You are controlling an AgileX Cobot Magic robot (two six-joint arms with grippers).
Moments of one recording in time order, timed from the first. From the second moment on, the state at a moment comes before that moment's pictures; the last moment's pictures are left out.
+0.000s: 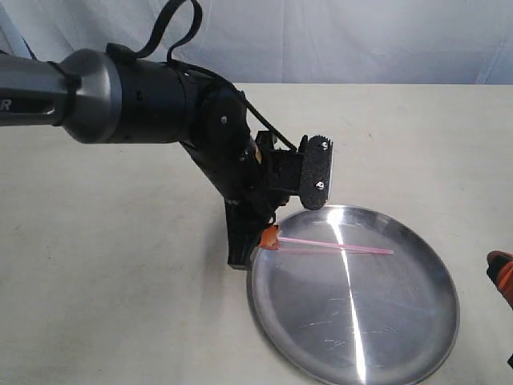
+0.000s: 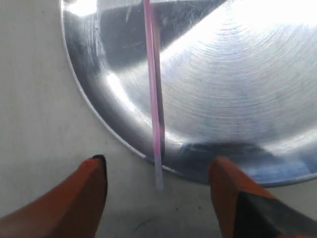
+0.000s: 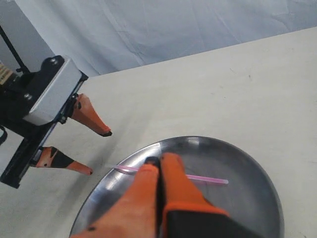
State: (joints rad) left arm -0.82 1.91 -1.29 -0.18 0.65 1.11; right arm 0.17 0.01 0.00 0.43 0.33 -0.09
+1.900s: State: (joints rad) left arm -0.87 2.15 -1.47 -0.18 0.74 0.86; right arm 0.17 0.01 0.00 0.43 0.33 -0.09
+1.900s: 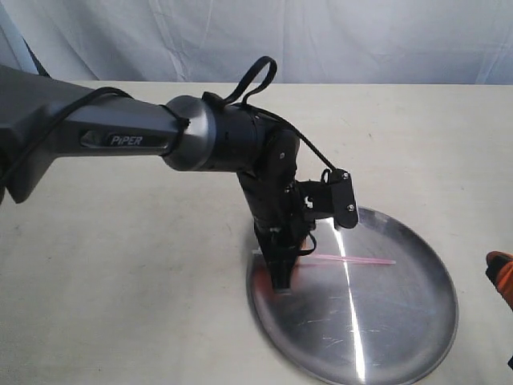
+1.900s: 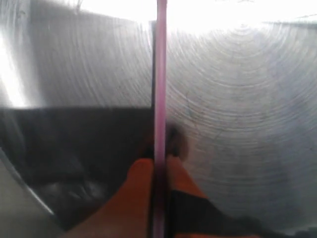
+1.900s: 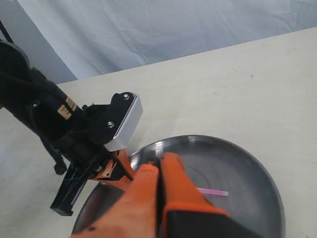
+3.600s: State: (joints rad) left arm -0.80 1.54 -1.26 -0.49 0.81 0.76; right arm 0.17 0.36 -0.39 1.42 0.29 -0.33
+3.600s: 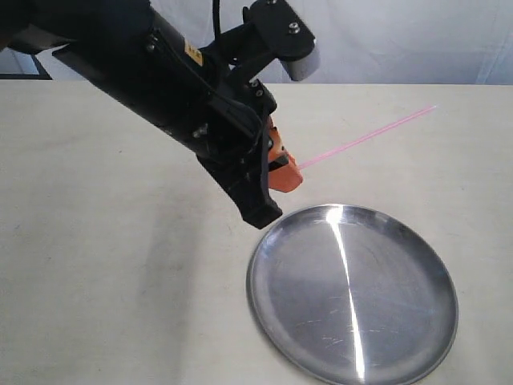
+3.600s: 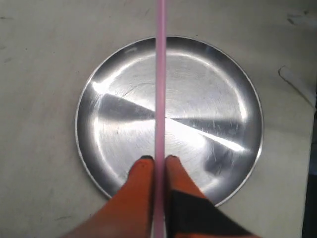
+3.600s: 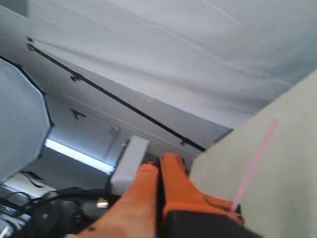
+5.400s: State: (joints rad) left arm -0.79 1.45 -1.26 -0.41 0.71 0.61; right arm 0.17 0.92 -0.61 1.74 0.44 -0.81
